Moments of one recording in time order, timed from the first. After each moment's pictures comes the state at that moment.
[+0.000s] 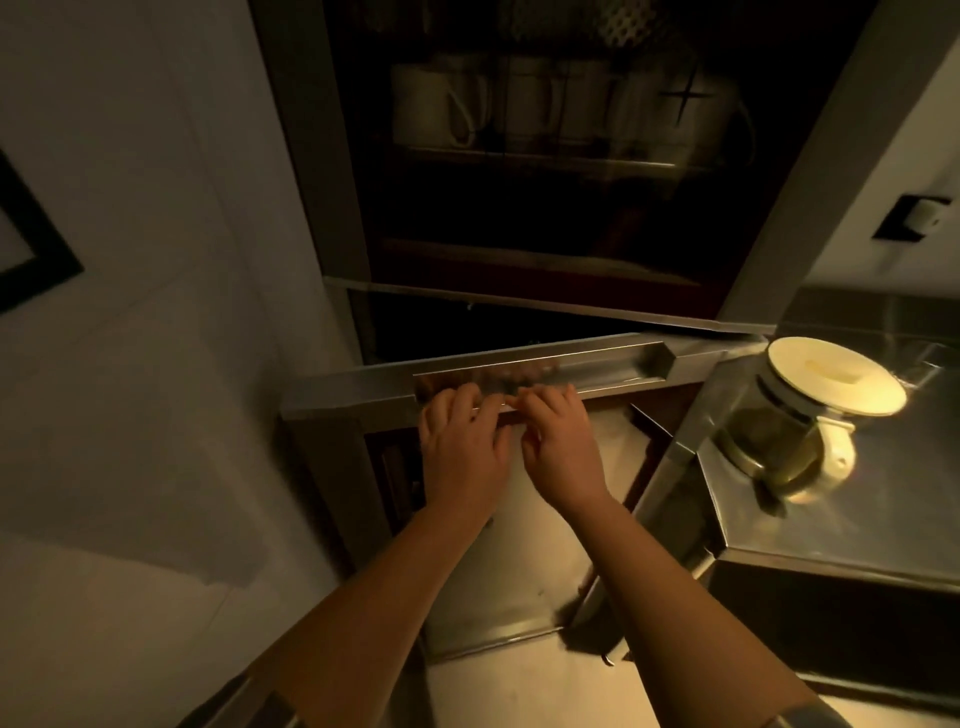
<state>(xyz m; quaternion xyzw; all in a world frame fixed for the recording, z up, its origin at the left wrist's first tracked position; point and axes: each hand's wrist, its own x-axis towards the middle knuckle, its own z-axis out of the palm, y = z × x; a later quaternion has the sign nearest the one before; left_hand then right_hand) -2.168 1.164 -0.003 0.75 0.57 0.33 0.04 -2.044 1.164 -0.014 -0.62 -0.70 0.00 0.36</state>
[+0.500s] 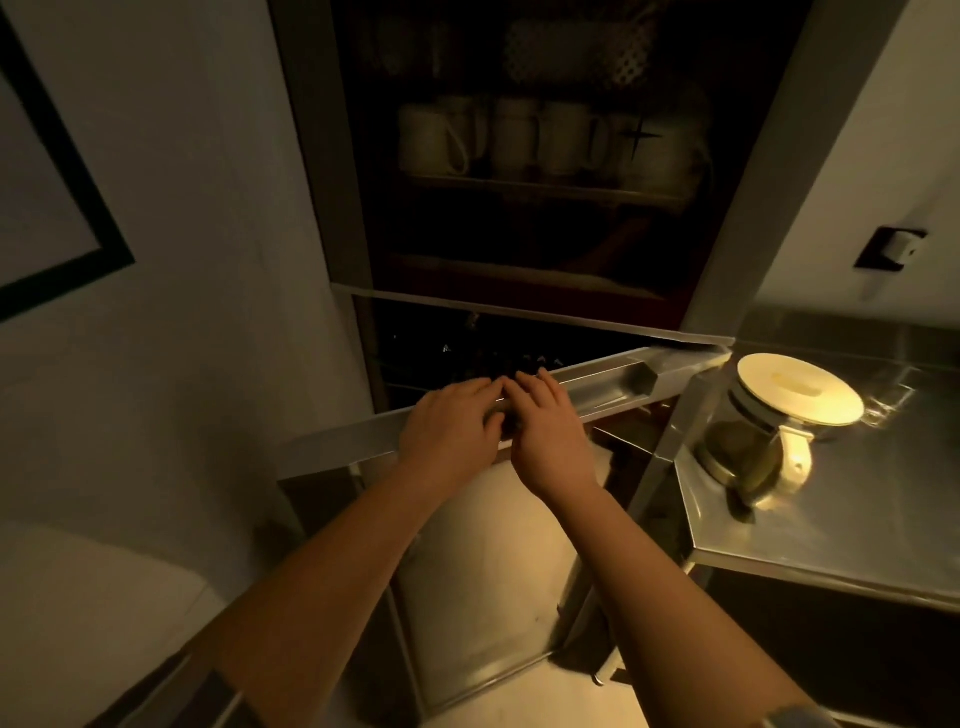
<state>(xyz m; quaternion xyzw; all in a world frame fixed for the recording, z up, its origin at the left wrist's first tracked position) -2.169 1.137 0.055 0.81 0.53 0.22 0.08 -2.035 1.127 0.026 -0.64 -0.72 -0.01 0.25</state>
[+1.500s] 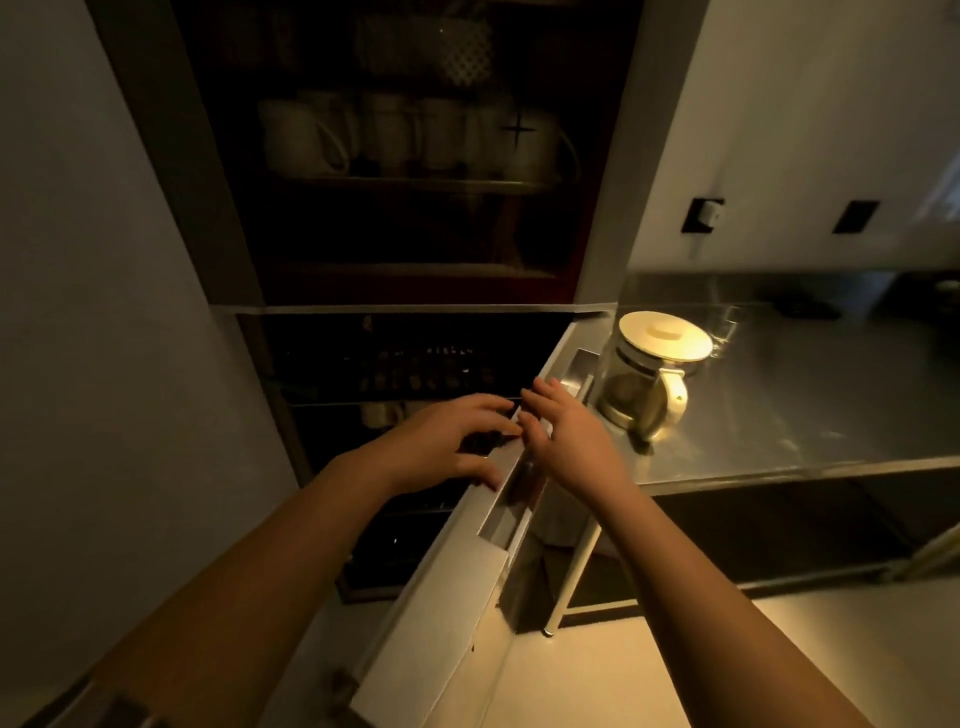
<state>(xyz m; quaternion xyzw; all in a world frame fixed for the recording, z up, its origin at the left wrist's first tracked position) -2.166 1.135 0.078 0.92 0.24 0.08 0.30 -2.002 1.053 0.061 -0.75 -0.59 0.08 0.28</state>
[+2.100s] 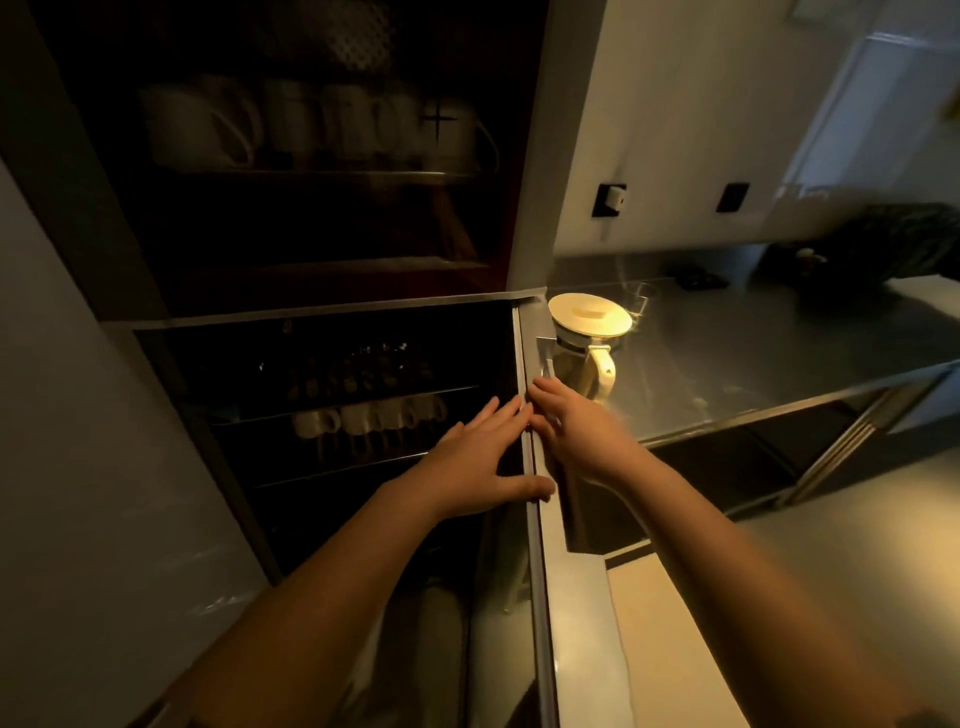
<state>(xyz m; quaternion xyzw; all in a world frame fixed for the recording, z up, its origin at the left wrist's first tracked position) -2.109 1.097 0.051 0.94 0.20 0.04 0.26 -1.977 1.008 0.088 -0.80 -0.57 0.09 0.17</state>
